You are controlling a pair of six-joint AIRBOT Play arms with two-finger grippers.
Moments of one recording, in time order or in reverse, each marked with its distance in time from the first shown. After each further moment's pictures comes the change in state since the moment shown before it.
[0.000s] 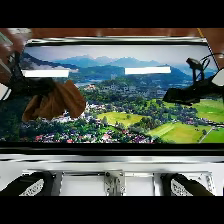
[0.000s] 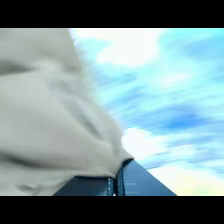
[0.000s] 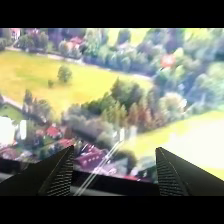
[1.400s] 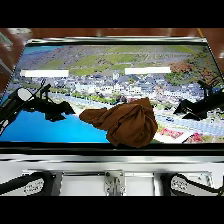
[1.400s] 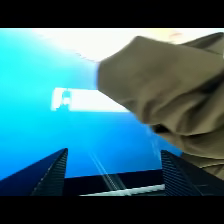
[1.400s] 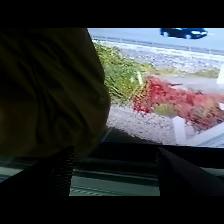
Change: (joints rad) left arm 0.084 -0.267 -0.144 -0.111 -0.361 0.003; right arm -0.309 -0.190 -0.124 0.105 0.121 -0.105
